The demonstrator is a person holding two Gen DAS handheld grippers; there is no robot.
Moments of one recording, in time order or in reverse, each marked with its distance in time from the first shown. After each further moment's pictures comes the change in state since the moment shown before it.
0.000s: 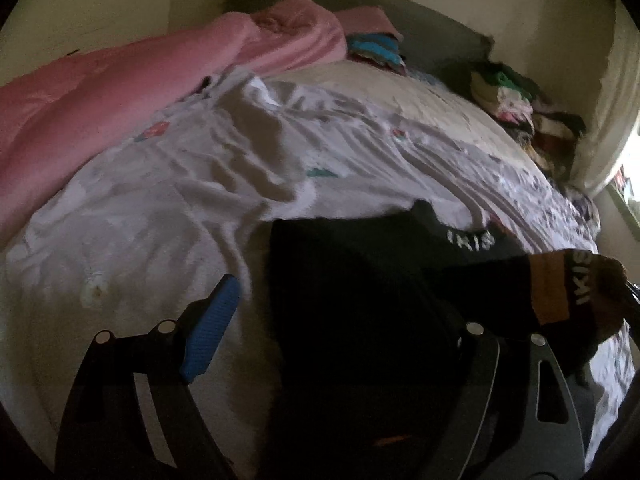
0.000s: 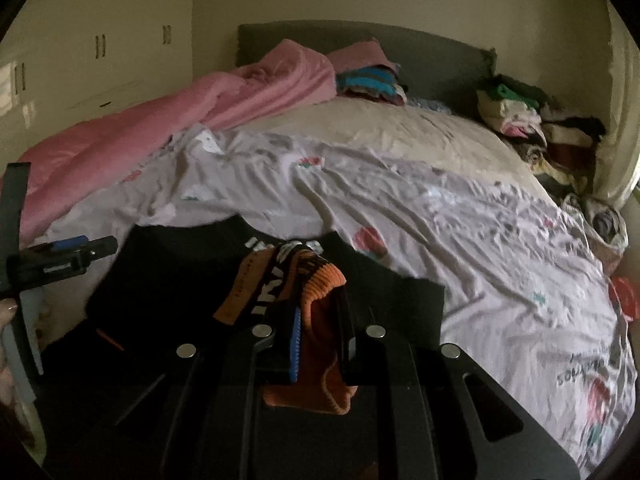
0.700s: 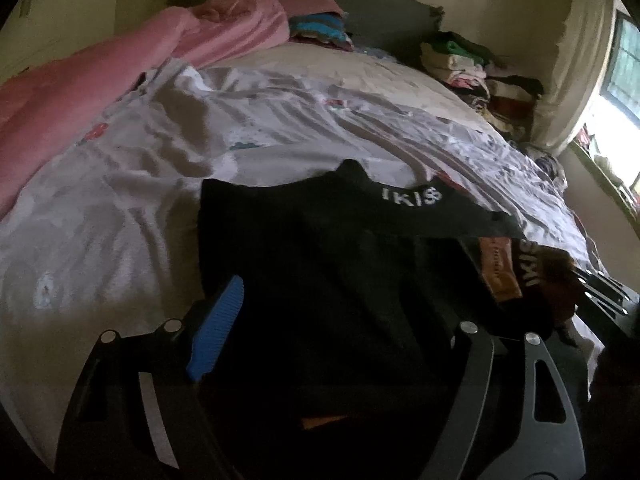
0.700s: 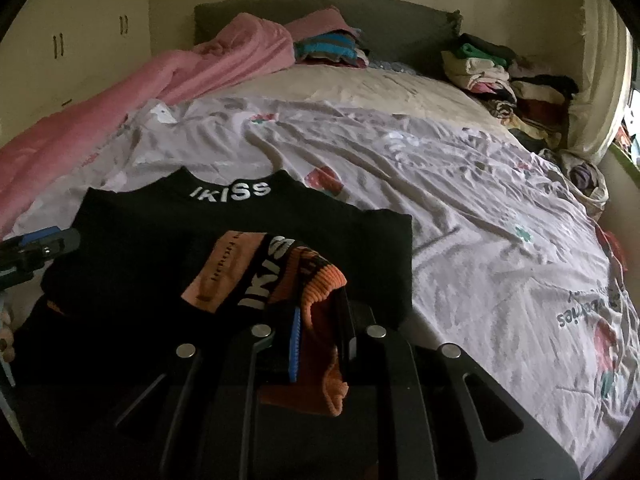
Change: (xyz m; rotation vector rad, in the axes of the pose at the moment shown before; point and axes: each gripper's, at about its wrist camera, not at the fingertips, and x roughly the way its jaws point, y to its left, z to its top) left arm 0.006 -0.039 -0.020 0.123 0.051 -0.134; right arm 0.026 -0.025 -0.043 0.090 0.105 -0.108
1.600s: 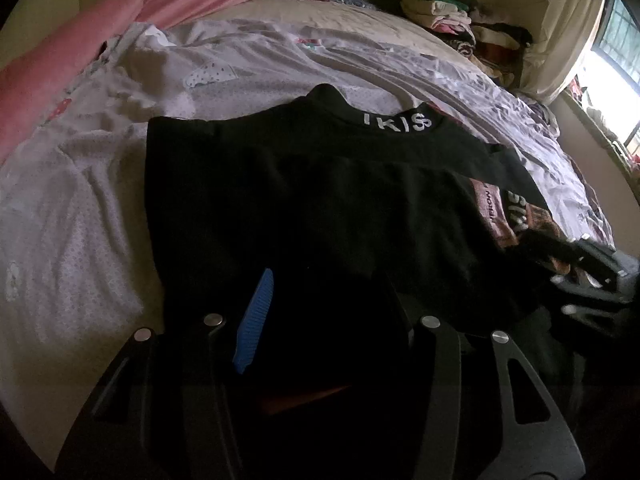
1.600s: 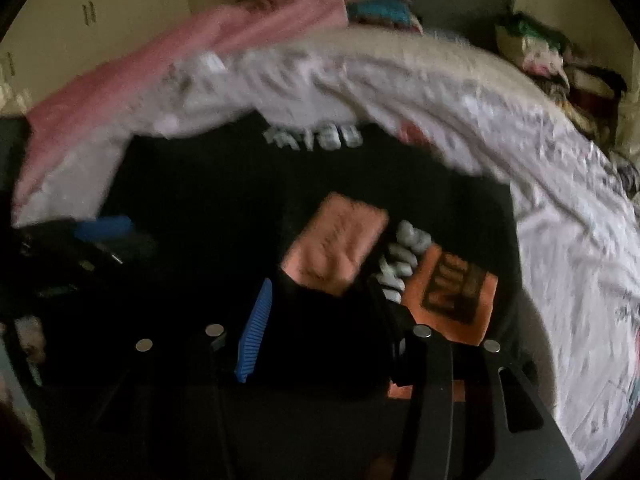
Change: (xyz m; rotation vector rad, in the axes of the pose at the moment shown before) left arm 0.033 -0.010 -0.020 0.065 0.184 -0.041; right arm 0.033 0.053 -0.014 -0.080 0.168 0.153
